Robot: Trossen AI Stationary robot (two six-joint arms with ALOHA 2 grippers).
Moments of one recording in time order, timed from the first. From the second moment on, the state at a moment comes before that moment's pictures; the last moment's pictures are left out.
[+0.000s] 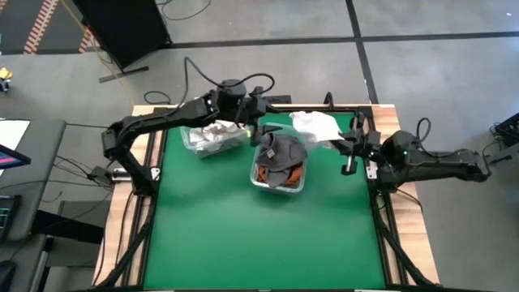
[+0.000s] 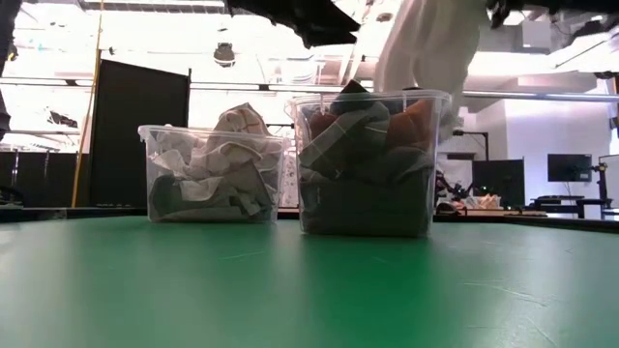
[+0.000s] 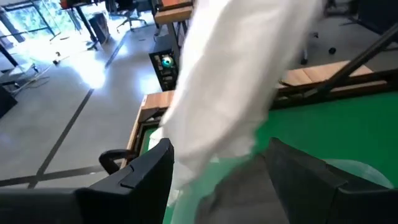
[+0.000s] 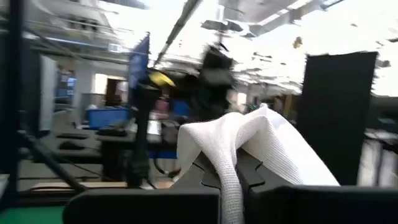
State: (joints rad) left arm 0.35 1.64 1.55 -0.18 0.27 0.32; right arm -0.08 0.53 0.44 0.42 0.16 -0.16
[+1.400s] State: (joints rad) left arm 0.17 1.80 1.55 0.30 0.50 0.26; right arm 0.08 1.05 0.90 0.28 0.14 -0.23
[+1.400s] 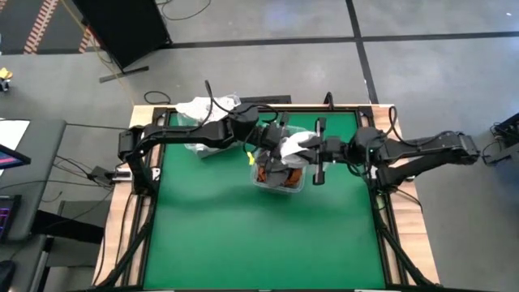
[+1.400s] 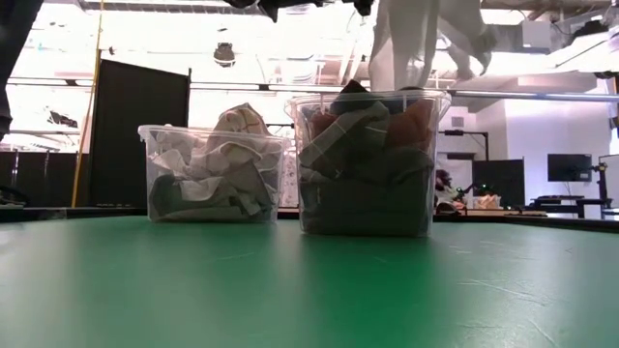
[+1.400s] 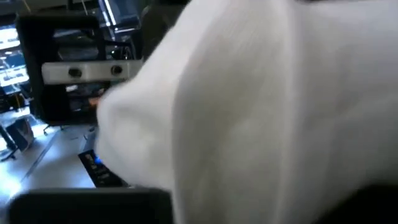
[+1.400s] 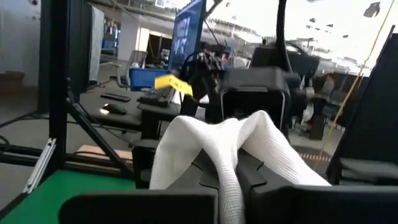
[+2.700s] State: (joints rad) left arm 0.49 1.23 1.55 -0.58 -0.11 0.63; right arm 0.13 0.97 0.90 -0.21 0.41 -0.12
